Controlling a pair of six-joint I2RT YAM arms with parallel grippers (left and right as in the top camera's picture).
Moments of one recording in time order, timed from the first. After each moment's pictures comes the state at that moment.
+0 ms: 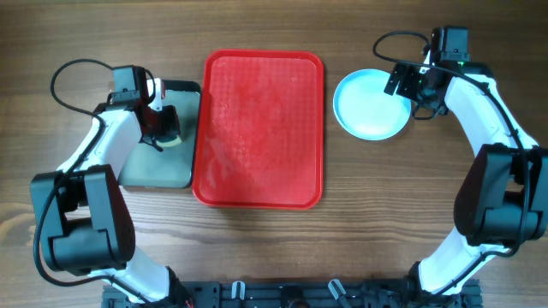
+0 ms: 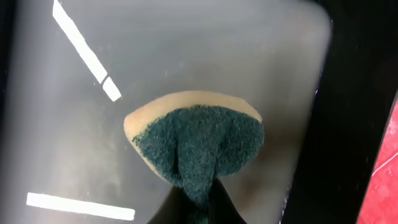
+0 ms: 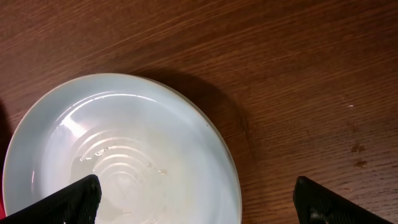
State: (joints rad) left arm 0.11 1.81 1.10 -0.51 0.08 -0.06; right arm -0.08 1.92 1.39 -0.64 -0.03 0.29
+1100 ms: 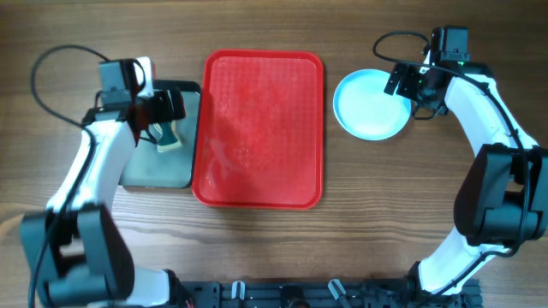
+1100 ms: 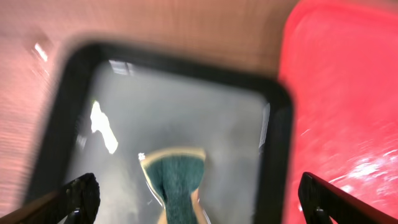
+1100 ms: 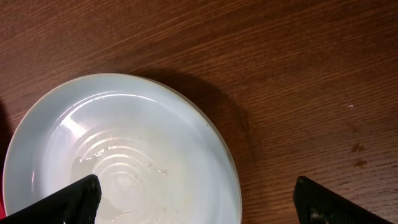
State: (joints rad) left arm 0.11 1.65 1.08 -0.40 0.08 -0.05; right arm -0.08 1.92 1.39 -0.64 -0.03 0.29
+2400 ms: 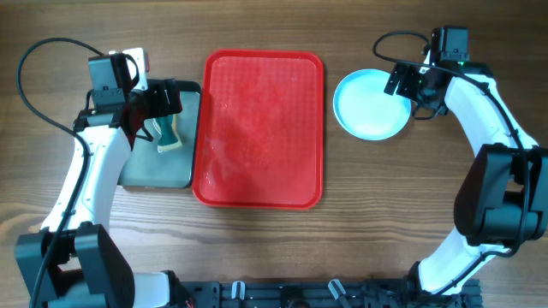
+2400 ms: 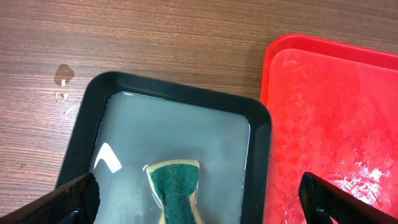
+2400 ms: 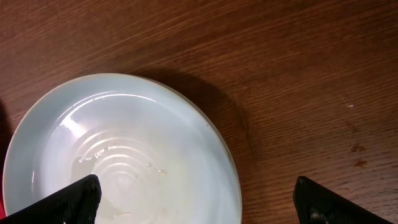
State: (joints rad) left arm 0.11 1.57 1.10 -0.41 0.08 -0.05; right arm -0.08 1.92 1.39 -0.64 -0.03 0.29
